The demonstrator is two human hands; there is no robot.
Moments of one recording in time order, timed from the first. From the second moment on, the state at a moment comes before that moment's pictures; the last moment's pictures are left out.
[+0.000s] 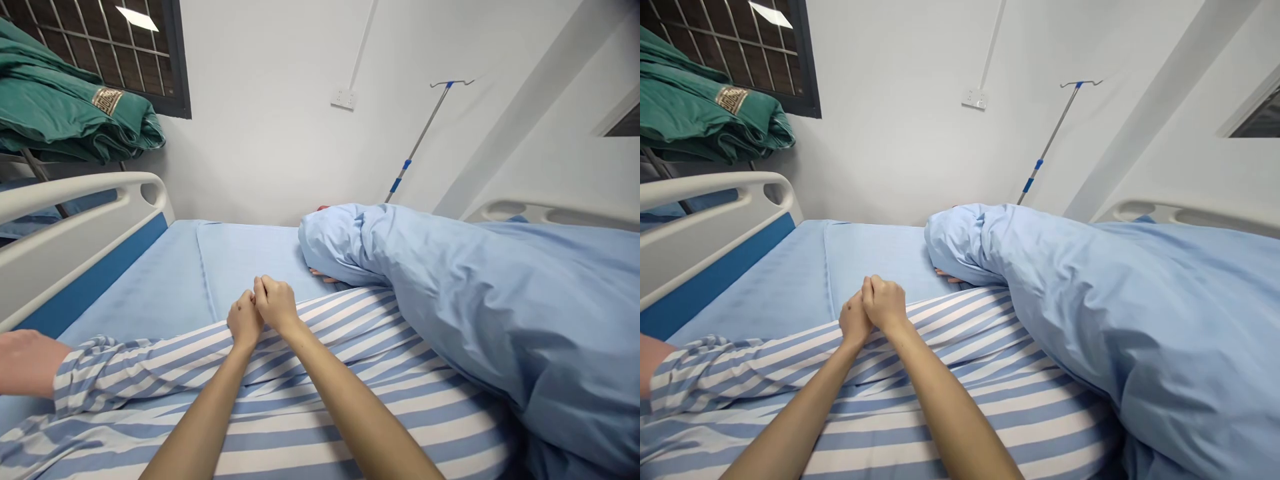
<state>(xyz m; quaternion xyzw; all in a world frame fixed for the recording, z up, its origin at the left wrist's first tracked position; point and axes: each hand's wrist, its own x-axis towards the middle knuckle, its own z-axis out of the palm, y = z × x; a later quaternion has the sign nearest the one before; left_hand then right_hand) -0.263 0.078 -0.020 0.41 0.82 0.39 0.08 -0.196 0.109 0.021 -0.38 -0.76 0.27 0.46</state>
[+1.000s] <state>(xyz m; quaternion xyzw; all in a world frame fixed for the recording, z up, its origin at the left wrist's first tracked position) -0.226 0.121 0.003 0.35 0.68 0.61 0.19 -0.173 0.147 -0.015 -0.32 -0.47 0.64 0.52</state>
